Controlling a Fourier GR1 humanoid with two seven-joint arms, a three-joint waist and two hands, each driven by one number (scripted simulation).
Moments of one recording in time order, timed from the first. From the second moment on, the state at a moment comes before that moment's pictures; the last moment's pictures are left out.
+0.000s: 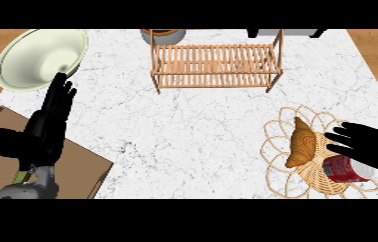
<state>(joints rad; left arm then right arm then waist) -0.06 0.29 -0.04 -1.66 0.13 0.25 0.12 0.07 -0.95 0.06 -1.74 0.84 0.38 -0.72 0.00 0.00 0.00</state>
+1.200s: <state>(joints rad) -0.09 0.22 0.03 -1.66 0.06 0.19 0.15 -0.04 -0.73 0.10 -1.42 1.07 0.24 -0.88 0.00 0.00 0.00</state>
